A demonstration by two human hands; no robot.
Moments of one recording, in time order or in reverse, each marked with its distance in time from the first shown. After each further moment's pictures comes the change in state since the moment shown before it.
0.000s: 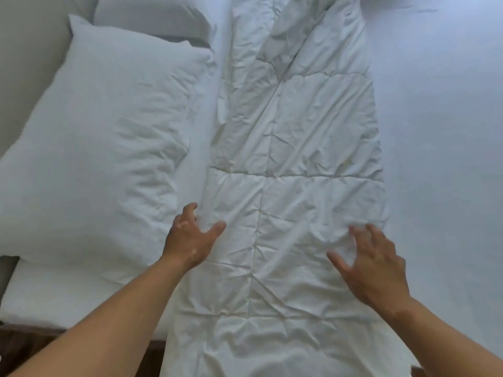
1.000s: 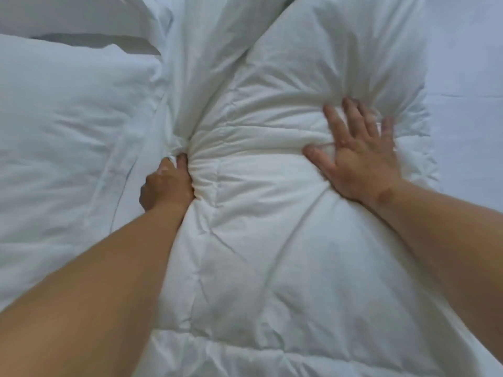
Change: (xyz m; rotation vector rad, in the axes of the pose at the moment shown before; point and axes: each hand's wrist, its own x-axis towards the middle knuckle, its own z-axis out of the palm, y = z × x) left_hand 0.377 0.185 0.045 0.203 0.350 -0.181; right_hand 0.488 -0.106 -0.037 -0.101 0.245 -0.394
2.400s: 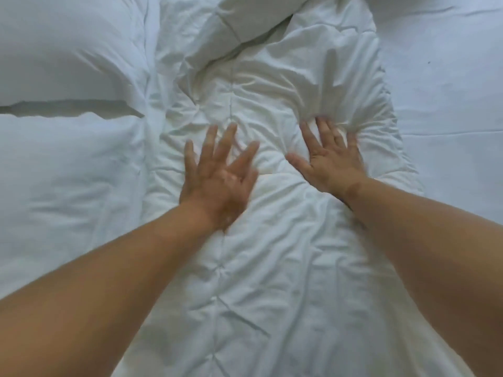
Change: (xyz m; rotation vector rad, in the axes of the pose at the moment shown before) left_hand 0.018 0.118 -0.021 0.306 0.009 0.943; right_hand 0.094 -0.008 0.003 -0.010 -0.181 0.108
